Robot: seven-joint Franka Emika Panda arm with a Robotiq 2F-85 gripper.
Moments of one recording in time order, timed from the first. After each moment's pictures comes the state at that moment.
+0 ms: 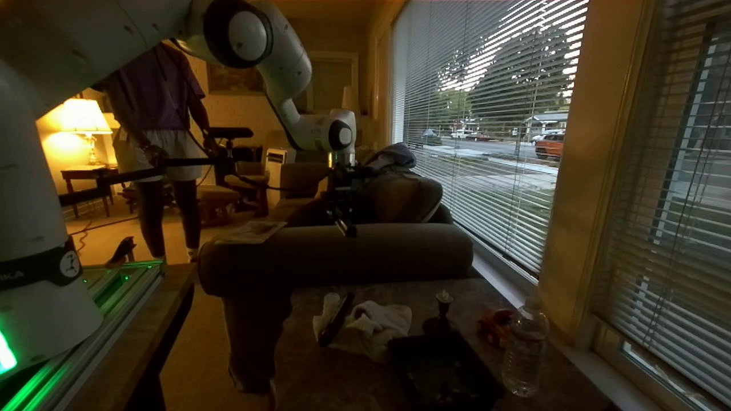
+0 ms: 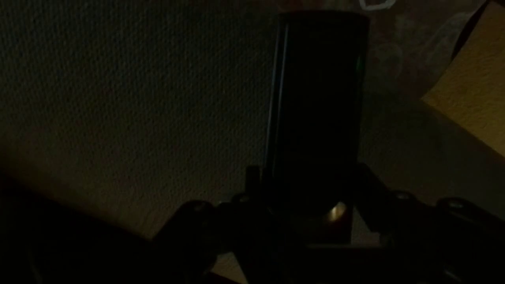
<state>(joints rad) 0.50 0.92 0.29 -1.39 -0.34 2.22 -1.06</state>
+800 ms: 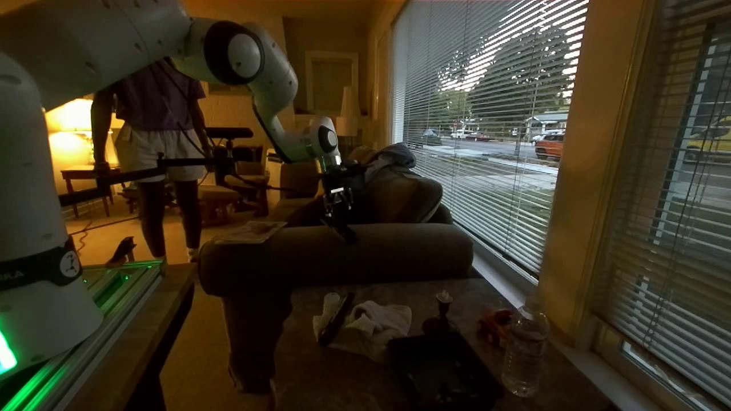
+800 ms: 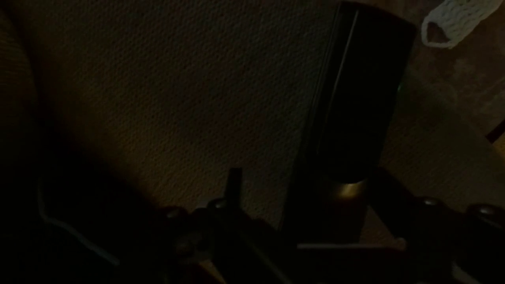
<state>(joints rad) 0.69 1.00 0.18 -1.27 -0.52 2.22 -1.06</state>
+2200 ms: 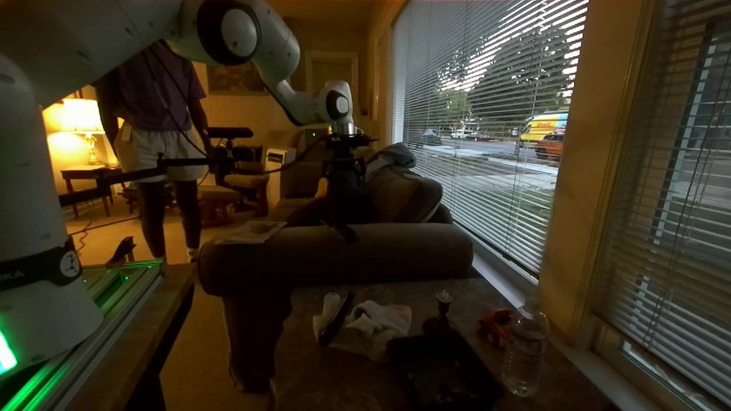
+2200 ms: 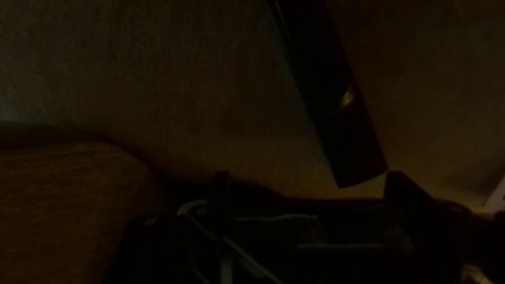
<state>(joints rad) 0.64 0.90 0.19 -1.18 -0.30 2.09 -0.56</state>
